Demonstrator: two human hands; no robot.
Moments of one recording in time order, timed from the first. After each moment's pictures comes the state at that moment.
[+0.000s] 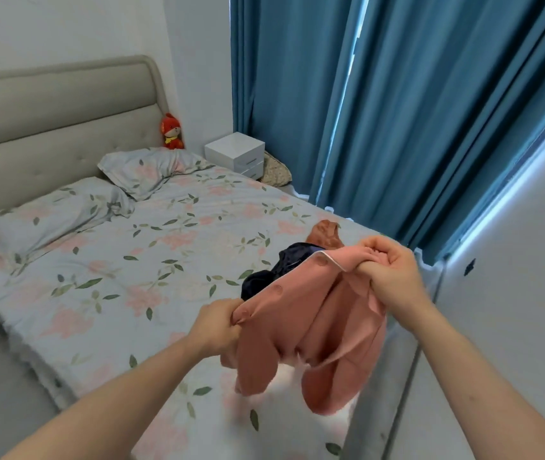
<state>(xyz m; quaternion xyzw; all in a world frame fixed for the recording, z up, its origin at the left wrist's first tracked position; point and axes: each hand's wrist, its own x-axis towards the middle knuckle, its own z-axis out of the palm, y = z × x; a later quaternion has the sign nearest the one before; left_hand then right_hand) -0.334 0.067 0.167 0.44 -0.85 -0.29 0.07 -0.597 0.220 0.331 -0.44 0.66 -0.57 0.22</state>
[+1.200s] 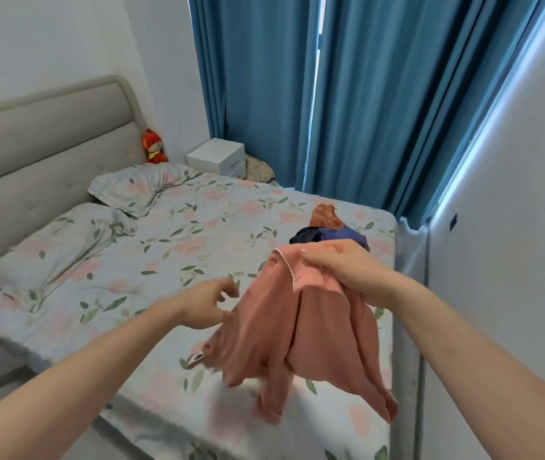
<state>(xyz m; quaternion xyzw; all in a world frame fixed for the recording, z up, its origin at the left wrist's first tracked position) -0.146 0.005 0.249 0.31 -0.90 -0.30 -0.09 -0.371 0.208 0.346 -0.38 0.66 -0.47 0.44</state>
